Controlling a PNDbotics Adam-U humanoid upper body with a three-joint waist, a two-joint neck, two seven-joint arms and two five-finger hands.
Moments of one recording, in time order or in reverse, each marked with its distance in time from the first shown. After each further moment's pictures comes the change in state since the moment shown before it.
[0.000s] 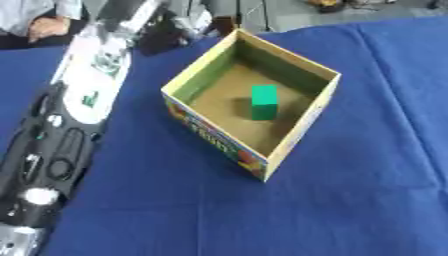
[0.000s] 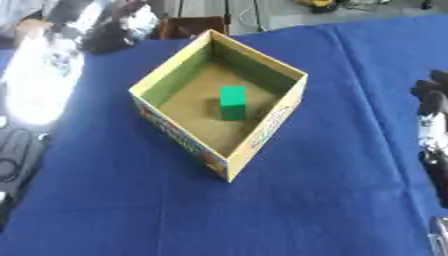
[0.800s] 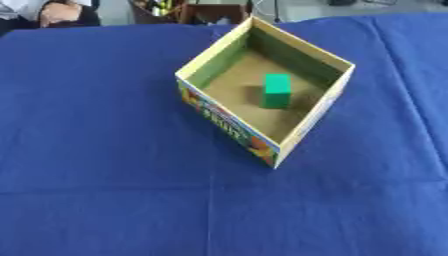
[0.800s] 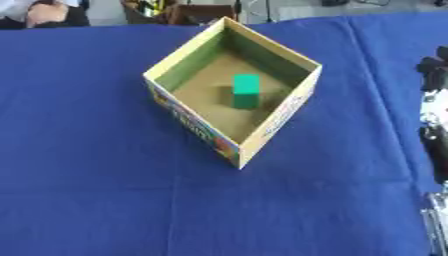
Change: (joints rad) left arm 0.563 0.128 0.247 -0.446 0.569 0.044 0.232; right arm 0.018 -0.011 -0.033 0.000 0.009 -0.027 -0.048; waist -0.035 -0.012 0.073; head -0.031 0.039
